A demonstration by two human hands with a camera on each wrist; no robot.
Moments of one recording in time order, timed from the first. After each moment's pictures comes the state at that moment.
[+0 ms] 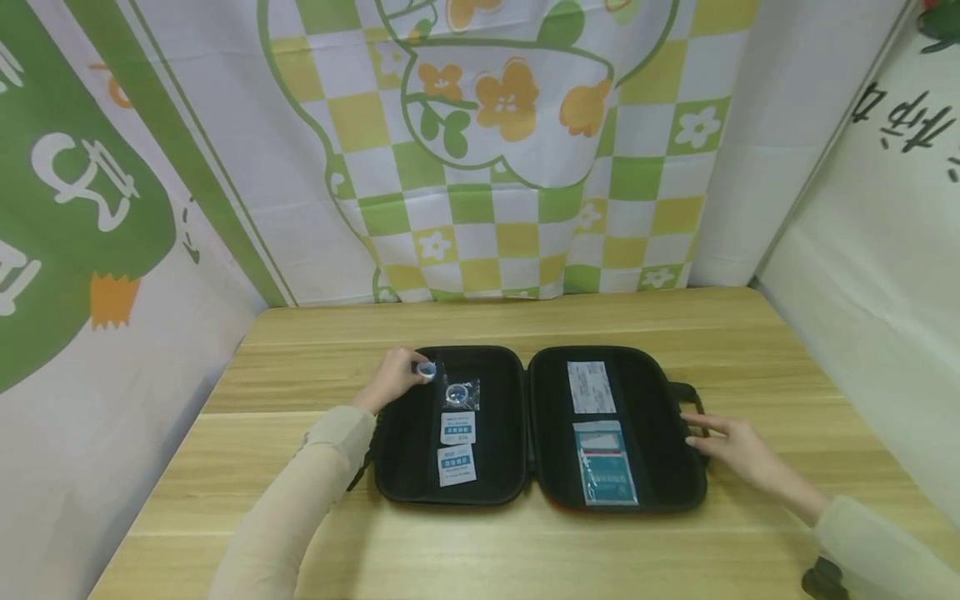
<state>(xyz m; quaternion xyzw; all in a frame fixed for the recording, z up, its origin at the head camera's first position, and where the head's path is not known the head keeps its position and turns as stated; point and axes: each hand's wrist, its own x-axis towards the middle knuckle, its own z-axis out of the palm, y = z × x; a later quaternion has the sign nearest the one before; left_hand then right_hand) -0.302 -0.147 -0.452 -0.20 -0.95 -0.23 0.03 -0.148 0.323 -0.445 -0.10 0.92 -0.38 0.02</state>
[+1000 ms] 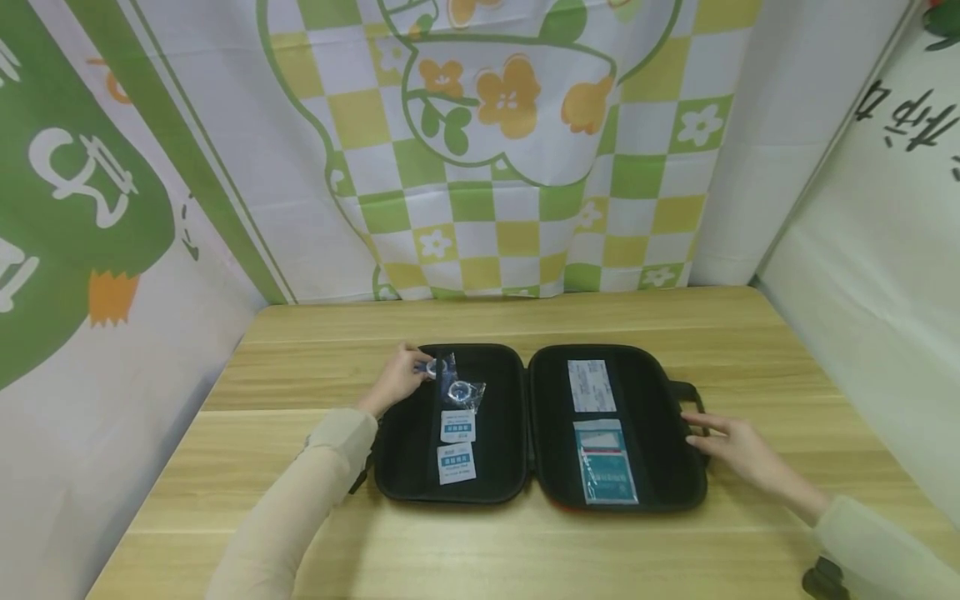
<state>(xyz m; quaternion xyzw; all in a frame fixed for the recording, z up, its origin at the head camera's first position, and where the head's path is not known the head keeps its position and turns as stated) -0.294 -0.139 -0.456 -0.16 -0.93 -0.32 0.00 -0.148 0.324 -0.446 -0.10 0.92 -0.38 0.03</state>
